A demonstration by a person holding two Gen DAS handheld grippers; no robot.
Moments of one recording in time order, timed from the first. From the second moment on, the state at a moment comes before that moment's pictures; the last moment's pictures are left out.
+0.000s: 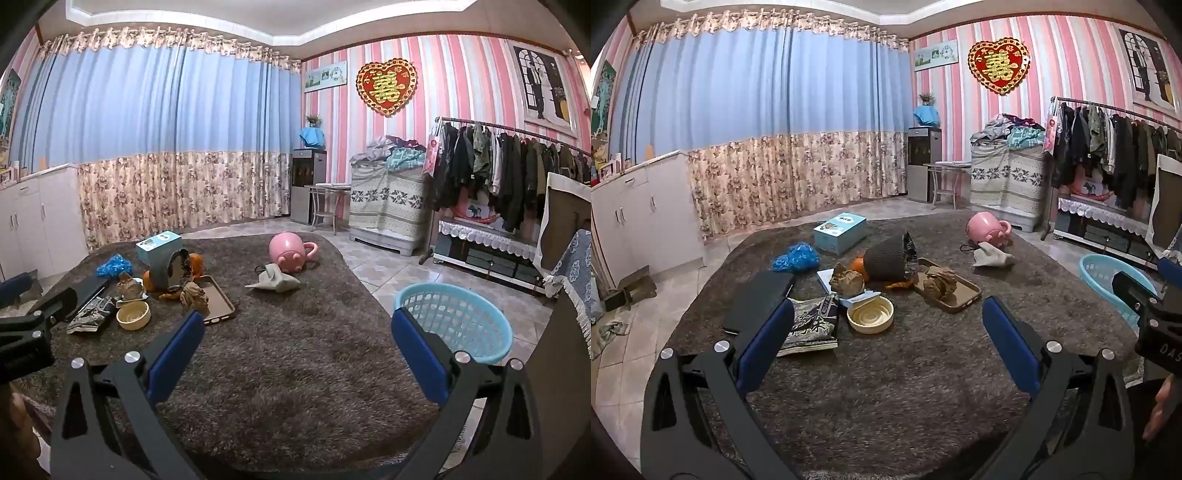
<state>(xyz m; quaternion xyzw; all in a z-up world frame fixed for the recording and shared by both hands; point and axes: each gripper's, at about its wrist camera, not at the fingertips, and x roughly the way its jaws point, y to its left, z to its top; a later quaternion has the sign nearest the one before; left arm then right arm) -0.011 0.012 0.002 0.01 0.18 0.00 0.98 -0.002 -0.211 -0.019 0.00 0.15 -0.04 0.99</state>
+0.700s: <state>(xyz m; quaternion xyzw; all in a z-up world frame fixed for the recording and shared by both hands) -0.006 0.008 0.003 0.01 0.19 0.00 0.98 -0.004 -0.212 -0.017 0.01 0.15 -0.03 0.99</state>
